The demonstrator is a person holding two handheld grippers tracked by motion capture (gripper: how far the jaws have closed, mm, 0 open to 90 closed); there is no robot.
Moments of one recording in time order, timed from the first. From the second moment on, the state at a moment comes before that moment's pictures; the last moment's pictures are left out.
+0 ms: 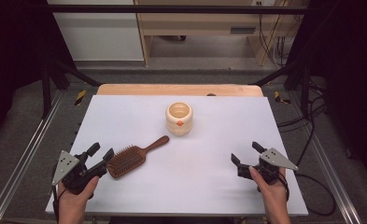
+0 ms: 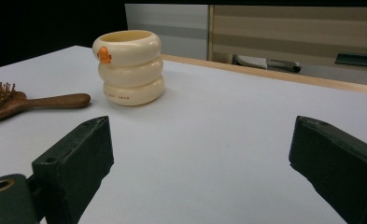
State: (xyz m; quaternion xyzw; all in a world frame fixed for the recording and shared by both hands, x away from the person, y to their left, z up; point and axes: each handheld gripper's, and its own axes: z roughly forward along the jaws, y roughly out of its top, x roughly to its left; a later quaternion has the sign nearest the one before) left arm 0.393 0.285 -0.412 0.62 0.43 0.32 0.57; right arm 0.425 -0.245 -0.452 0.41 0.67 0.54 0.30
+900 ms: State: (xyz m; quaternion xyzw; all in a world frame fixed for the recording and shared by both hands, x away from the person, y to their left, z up) left arm 0.414 0.250 -0.416 0.69 0.44 0.27 0.50; right arm 0.424 -0.245 -0.452 0.41 0.67 0.54 0.30
